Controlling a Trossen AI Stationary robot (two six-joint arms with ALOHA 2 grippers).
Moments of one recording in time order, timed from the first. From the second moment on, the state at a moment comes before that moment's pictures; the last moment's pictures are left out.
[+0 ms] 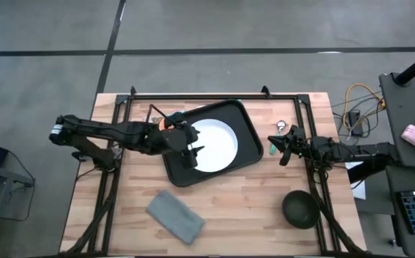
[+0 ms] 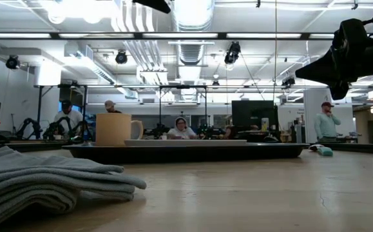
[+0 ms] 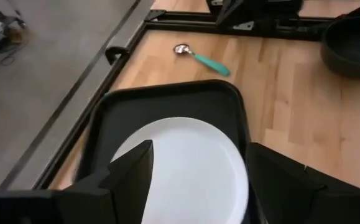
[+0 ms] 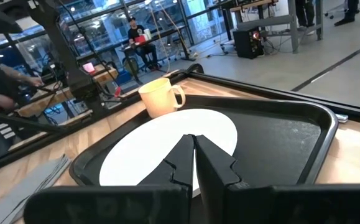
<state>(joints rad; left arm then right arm) -0.16 1.43 1.48 -0.72 -0.48 -0.20 0.03 0.11 0.03 0.01 0.43 0.40</state>
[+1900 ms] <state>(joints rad) -0.07 0.81 0.53 0.27 -0.26 -0.27 0.03 0.43 0.78 -0.65 0.05 0.23</state>
